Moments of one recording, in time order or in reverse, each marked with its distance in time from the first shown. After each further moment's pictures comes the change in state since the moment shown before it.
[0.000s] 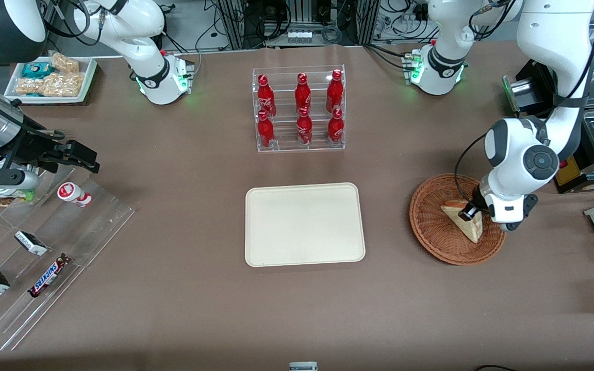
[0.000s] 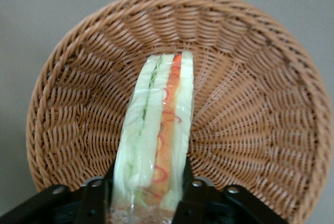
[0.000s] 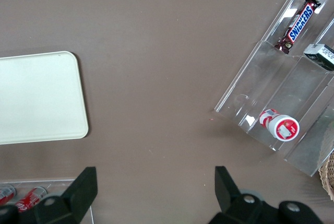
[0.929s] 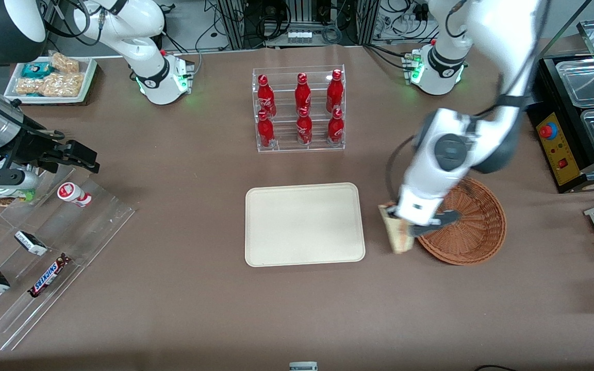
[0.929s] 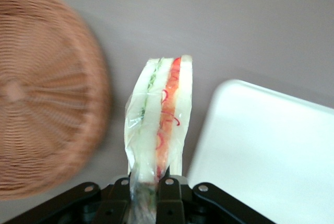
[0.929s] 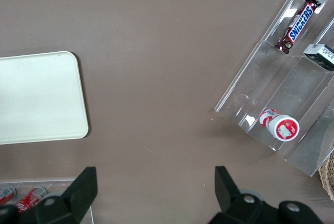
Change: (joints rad) arm -0.370 0.096 -0.056 0.320 -0.003 -0.133 0.088
